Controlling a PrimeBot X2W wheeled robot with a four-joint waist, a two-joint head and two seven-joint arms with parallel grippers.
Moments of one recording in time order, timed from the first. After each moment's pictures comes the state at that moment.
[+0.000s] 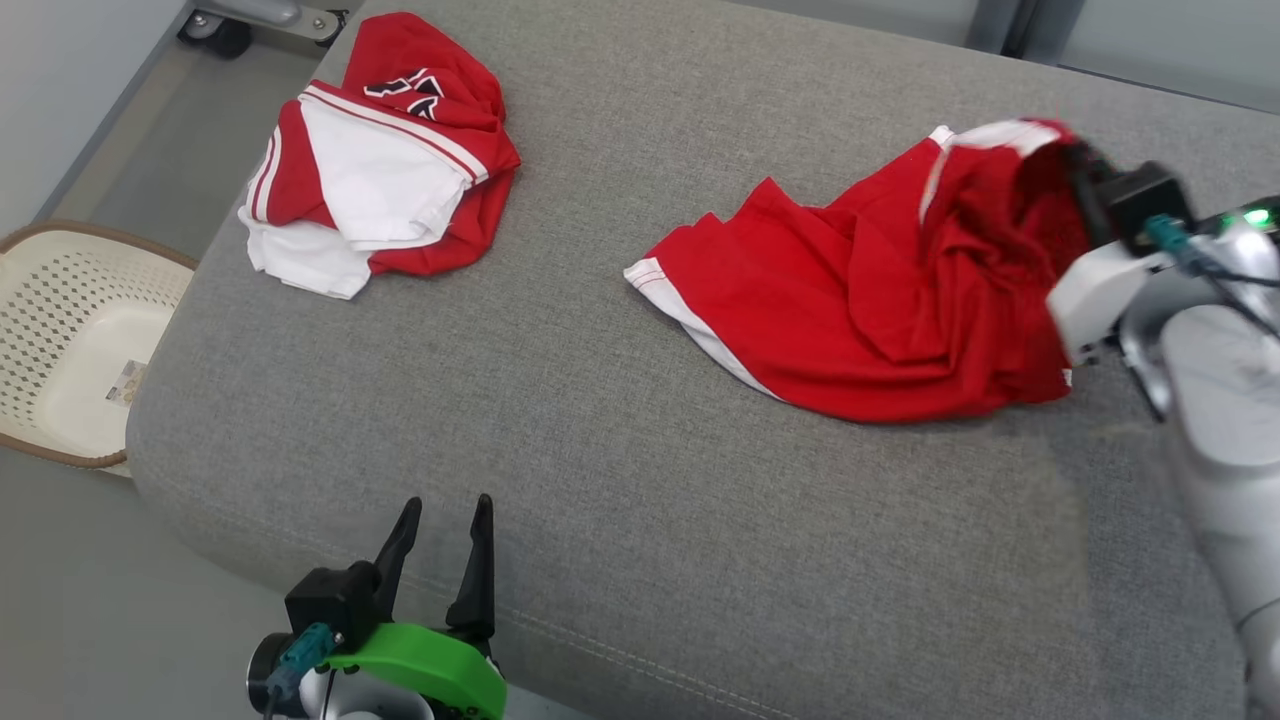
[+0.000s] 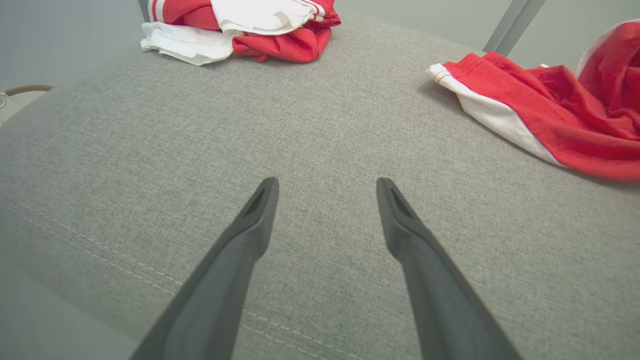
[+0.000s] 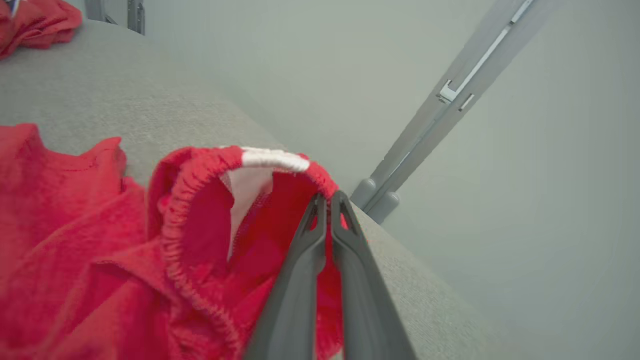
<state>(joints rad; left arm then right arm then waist) -0.10 0.05 -0.23 0.40 -0.37 -0.07 -0.26 -0.79 -0.26 0.07 0.84 -0.28 0.13 -0.26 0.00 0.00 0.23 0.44</state>
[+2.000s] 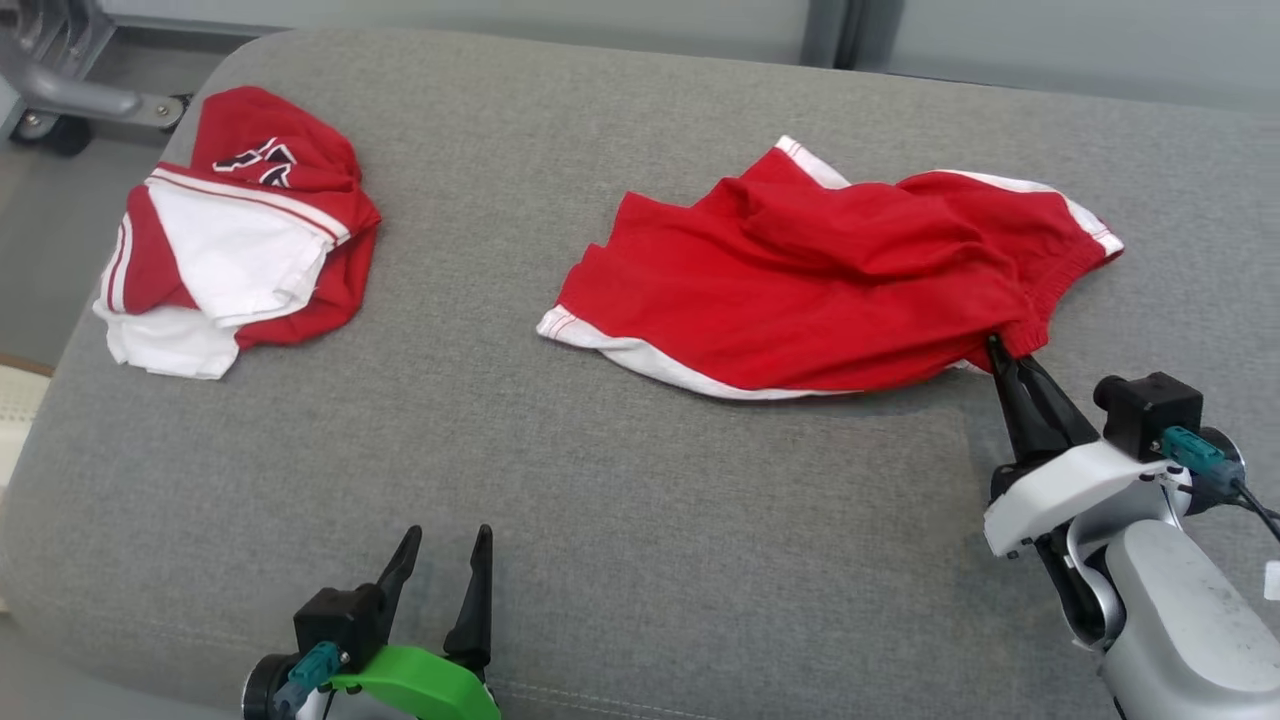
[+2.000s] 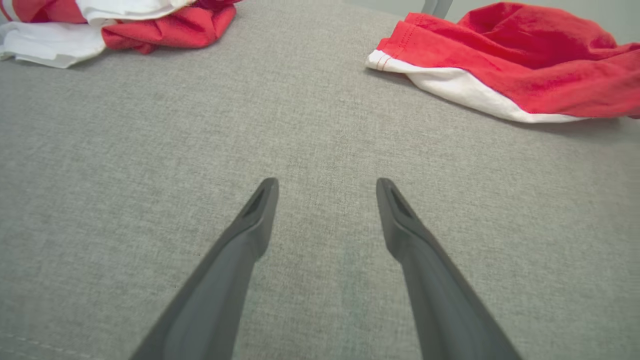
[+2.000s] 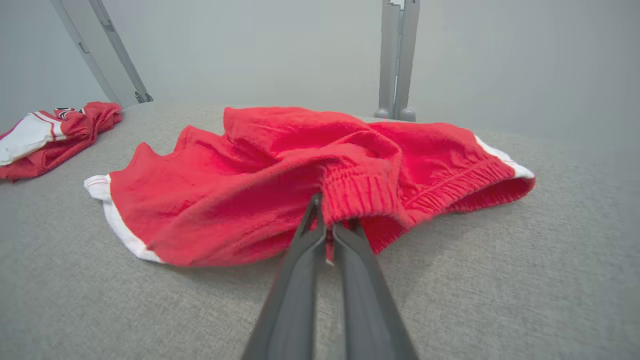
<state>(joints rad) -0.09 0.05 -0.22 0.45 -0.31 -0.10 -0.26 -0.36 -0.24 0.18 0.49 0.29 0.13 -0.26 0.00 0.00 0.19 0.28</state>
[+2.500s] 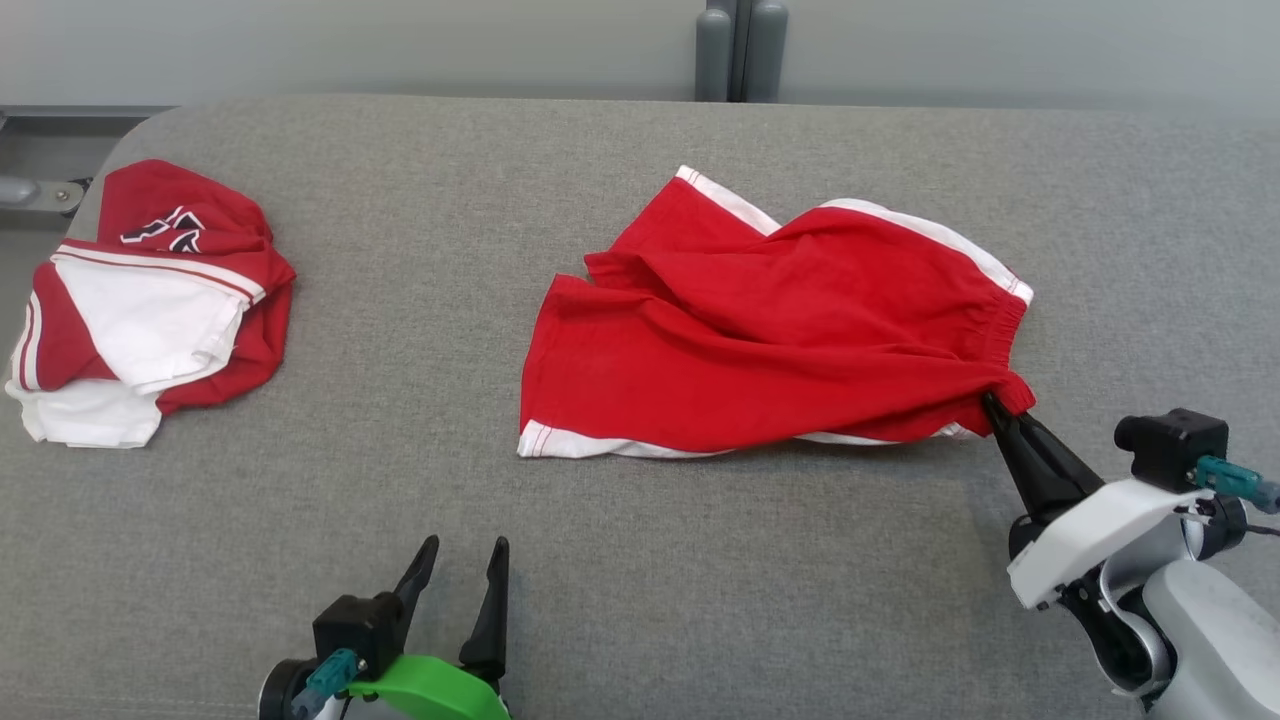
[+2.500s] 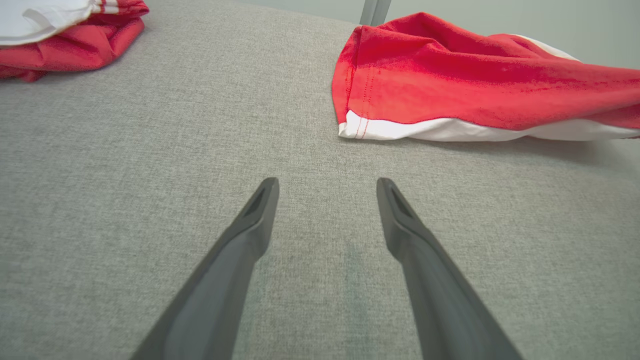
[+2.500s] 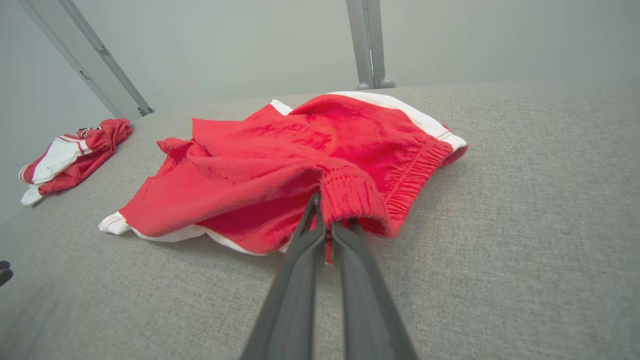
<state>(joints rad) -0.08 0.05 -0.24 0.46 -0.31 -0.11 -0.26 -0.26 -0.43 0.39 0.34 0.68 0.13 -0.20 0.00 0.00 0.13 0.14</state>
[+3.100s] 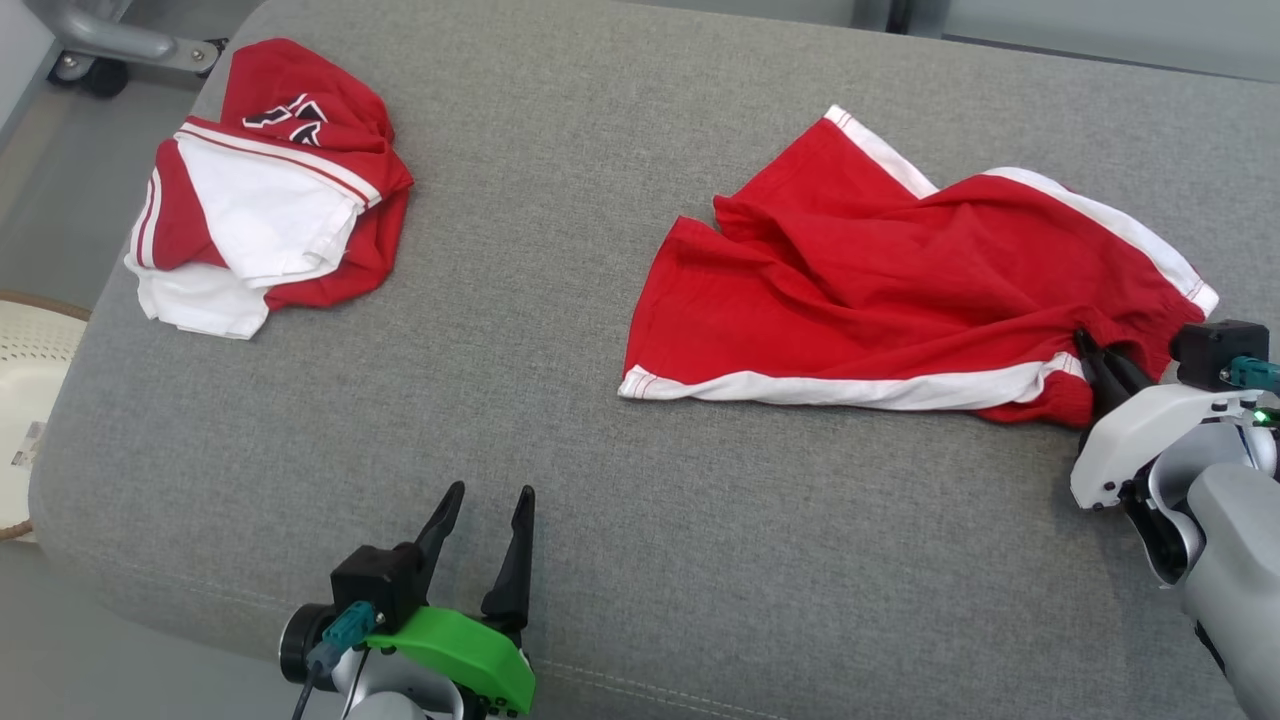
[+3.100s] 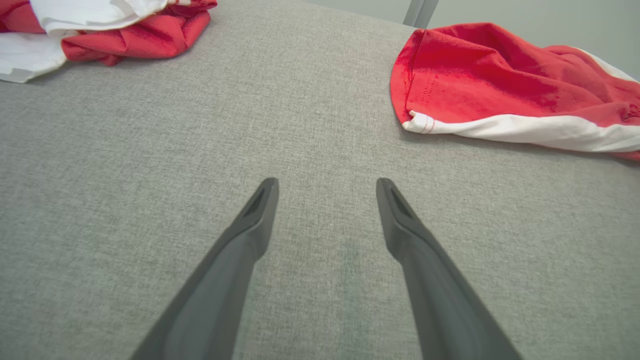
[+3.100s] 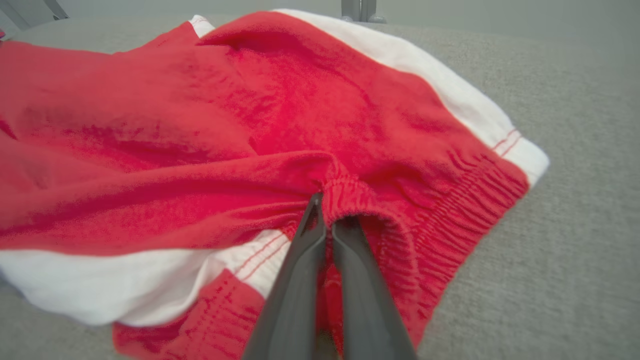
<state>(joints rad) -0.16 0.05 -0.31 0.45 -0.35 -0.10 -0.26 -0.59 -0.42 0.43 0.88 0.61 0.13 -0.24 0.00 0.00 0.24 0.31</state>
